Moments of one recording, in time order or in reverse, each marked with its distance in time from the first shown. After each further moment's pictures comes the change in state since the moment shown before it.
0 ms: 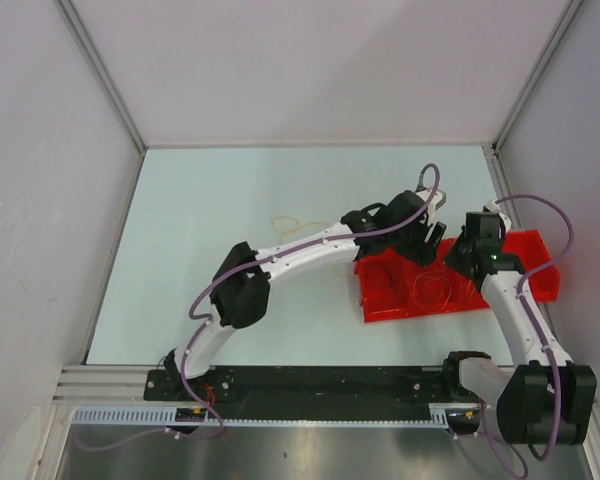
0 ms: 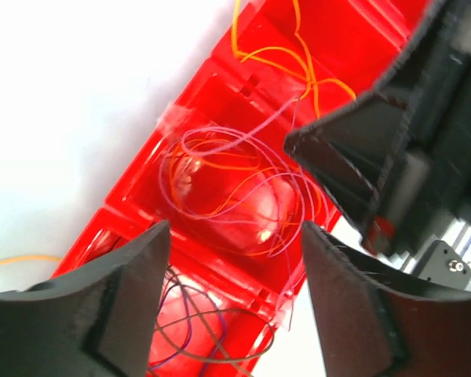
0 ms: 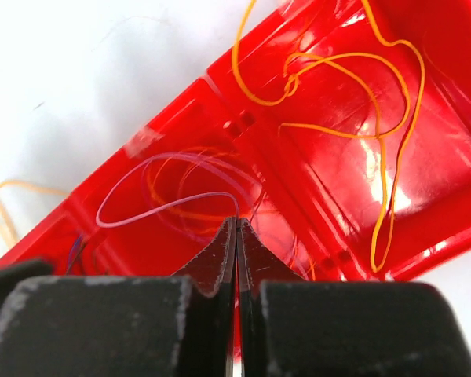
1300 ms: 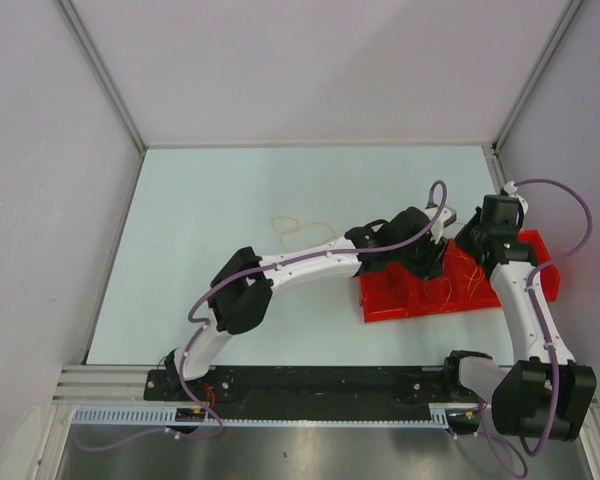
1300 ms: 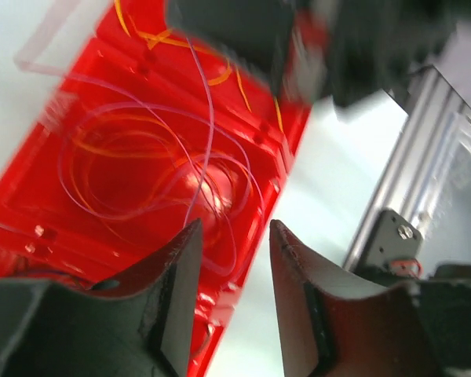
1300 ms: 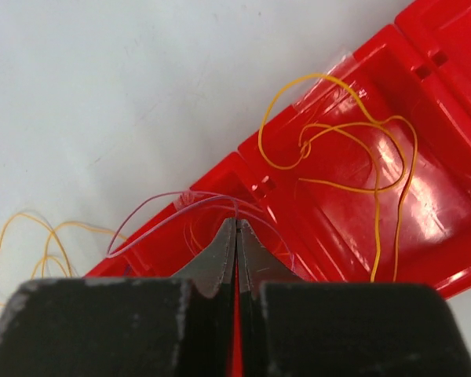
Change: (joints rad) left arm -0.053 -0.053 -0.168 0.180 0.109 -0.024; right arm -0.082 0.068 0.132 0.039 -0.042 -0.017
